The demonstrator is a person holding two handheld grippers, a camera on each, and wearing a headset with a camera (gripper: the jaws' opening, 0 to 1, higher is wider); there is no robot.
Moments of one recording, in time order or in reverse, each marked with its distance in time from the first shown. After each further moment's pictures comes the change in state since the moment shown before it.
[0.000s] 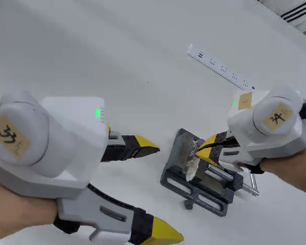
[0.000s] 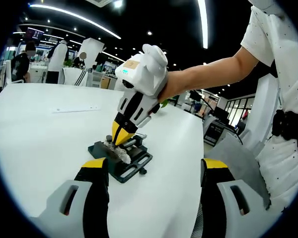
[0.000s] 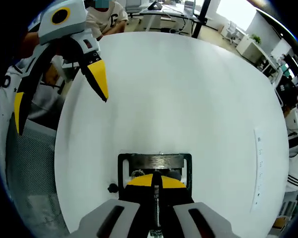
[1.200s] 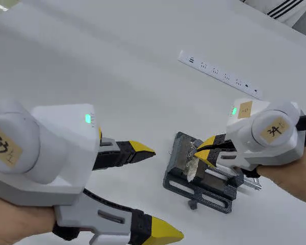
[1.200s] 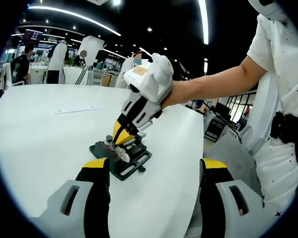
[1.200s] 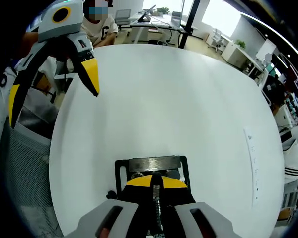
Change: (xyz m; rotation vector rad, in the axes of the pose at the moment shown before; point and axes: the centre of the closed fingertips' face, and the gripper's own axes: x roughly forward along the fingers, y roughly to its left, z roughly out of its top) left arm -0.010 -0.009 0.005 0.013 0.041 0.018; right arm -0.003 0.001 0.003 0.054 -0.116 -0.093
